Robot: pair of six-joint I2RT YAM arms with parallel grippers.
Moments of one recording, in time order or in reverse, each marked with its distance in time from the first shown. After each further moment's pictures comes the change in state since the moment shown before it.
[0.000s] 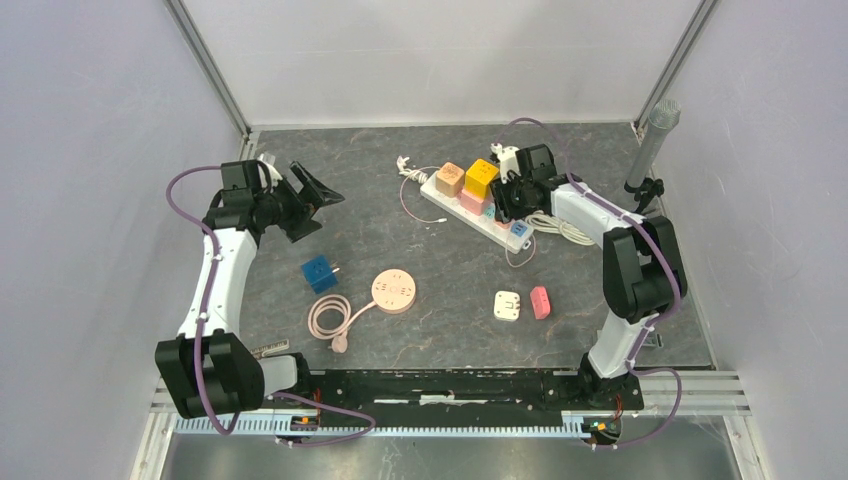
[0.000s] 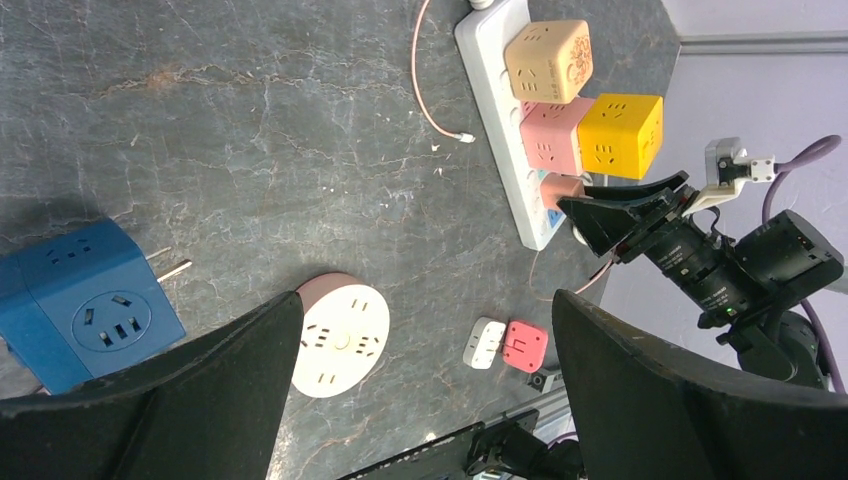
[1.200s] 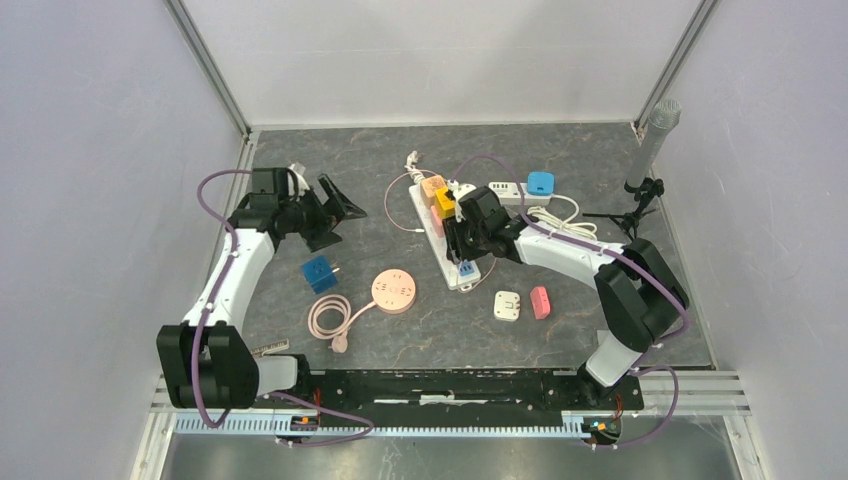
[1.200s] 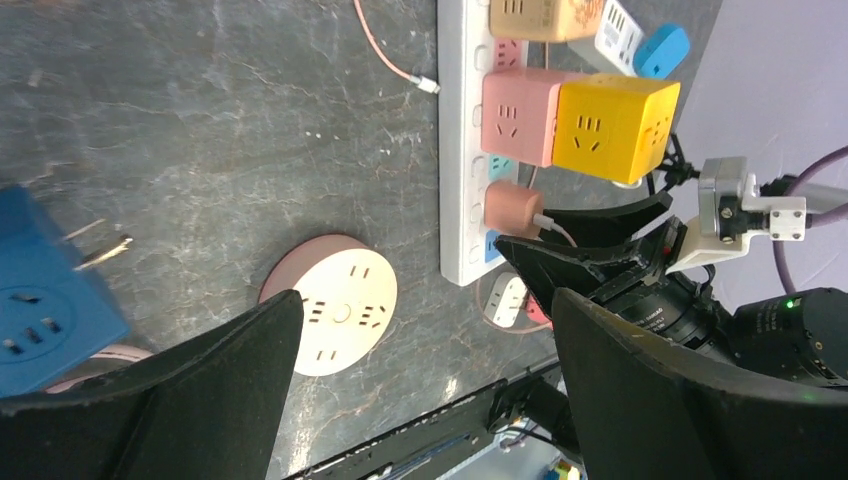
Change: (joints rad) left arm -0.125 0.023 -0.074 0.033 -0.020 -0.006; right arm 0.381 -0.122 -0.196 0.143 0.123 0.381
